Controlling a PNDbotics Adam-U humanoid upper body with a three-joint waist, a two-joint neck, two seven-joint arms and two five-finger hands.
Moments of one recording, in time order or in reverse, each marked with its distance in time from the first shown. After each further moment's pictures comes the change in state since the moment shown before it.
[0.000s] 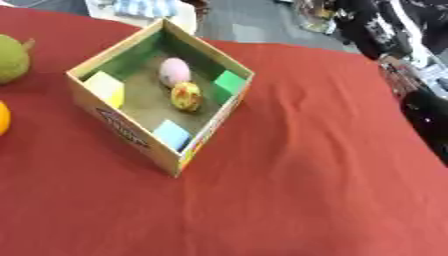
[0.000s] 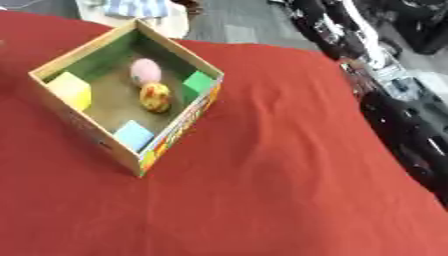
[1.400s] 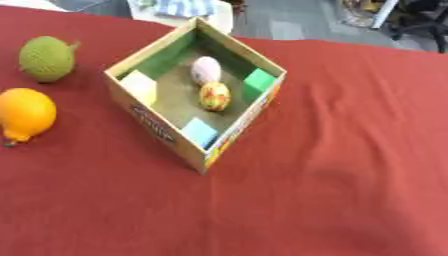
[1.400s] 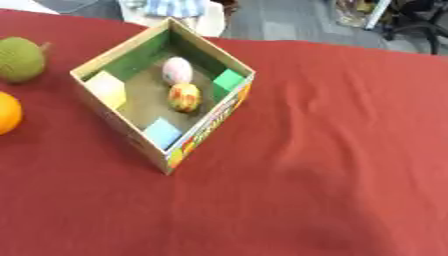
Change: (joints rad) left arm 0.197 0.447 0.094 0.000 -0.464 -0.193 0.285; right arm 0.312 0.634 -0.170 -0.221 -0.052 0.080 0.080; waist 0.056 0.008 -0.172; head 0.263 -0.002
